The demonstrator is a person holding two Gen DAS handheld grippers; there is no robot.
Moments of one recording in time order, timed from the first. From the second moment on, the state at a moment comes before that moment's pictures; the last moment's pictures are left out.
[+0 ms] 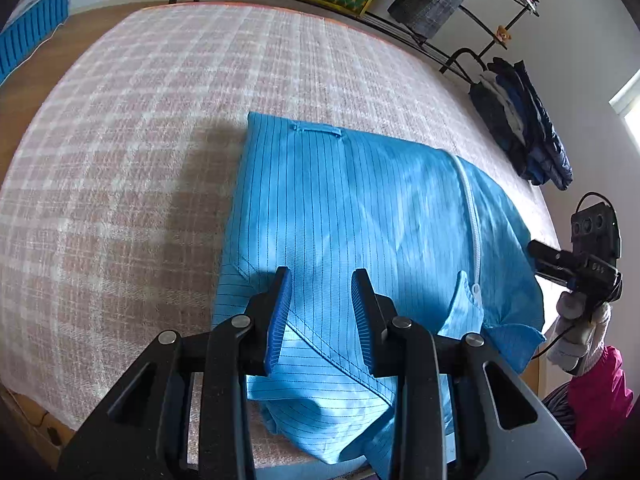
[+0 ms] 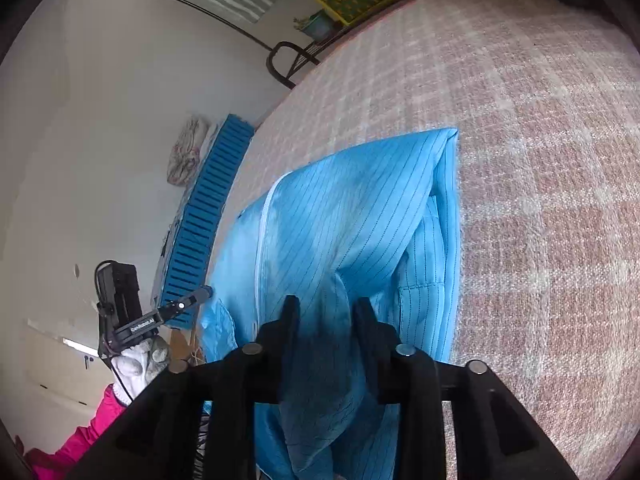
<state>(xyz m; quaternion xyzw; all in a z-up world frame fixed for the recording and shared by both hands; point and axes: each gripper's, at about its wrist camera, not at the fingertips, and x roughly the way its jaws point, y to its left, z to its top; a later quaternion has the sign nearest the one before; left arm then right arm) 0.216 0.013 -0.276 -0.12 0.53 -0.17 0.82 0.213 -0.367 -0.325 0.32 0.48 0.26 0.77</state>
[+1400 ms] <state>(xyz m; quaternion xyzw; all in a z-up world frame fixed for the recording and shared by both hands) 0.213 0.084 -0.279 -0.23 0.52 -0.14 0.81 0.136 -0.375 -0.325 0.29 0.52 0.24 0.77</state>
